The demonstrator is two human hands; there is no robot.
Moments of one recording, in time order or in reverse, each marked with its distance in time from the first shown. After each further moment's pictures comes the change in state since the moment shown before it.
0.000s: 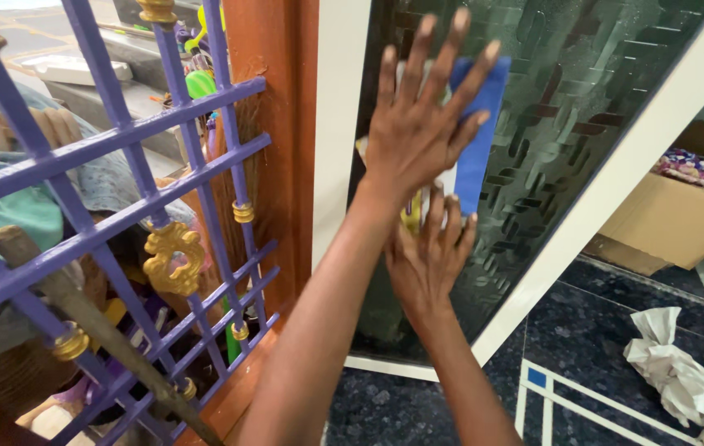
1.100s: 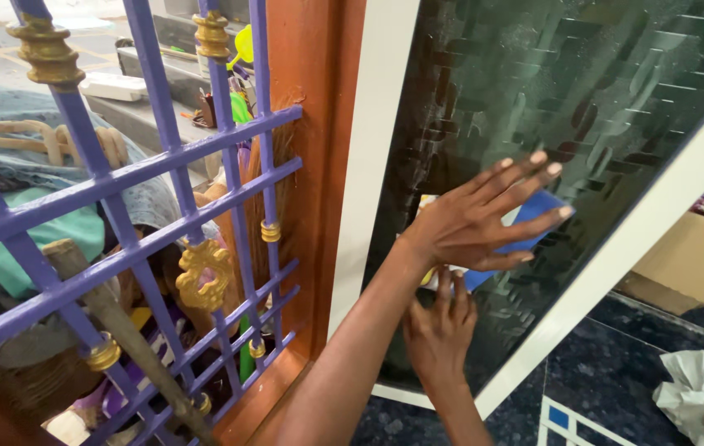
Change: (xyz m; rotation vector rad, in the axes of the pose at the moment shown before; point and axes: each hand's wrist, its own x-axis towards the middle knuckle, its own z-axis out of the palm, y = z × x) left_hand -0.039 0.028 0.021 -0.515 -0.065 0.447; right_hand -0.060 -0.012 -0.008 0.130 -0.125 -0.011
